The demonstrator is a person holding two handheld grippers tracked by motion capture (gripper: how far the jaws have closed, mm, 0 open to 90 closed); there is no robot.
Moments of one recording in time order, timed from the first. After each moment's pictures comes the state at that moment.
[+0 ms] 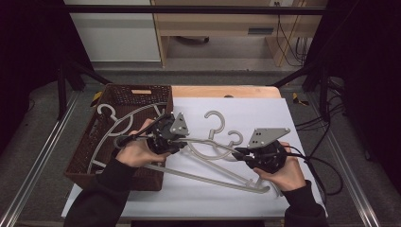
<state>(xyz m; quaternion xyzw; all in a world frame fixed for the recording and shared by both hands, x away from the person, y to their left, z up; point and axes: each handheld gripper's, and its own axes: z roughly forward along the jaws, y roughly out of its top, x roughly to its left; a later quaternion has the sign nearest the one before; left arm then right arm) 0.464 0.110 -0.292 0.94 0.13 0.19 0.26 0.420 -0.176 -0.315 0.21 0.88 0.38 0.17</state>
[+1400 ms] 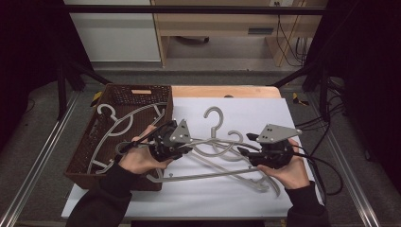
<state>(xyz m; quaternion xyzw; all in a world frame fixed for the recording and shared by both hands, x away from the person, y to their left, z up) 0.447 0.105 -0.295 0.93 0.11 0.17 0.29 0.428 -0.196 -0.322 0.26 0.84 0.41 0.24</state>
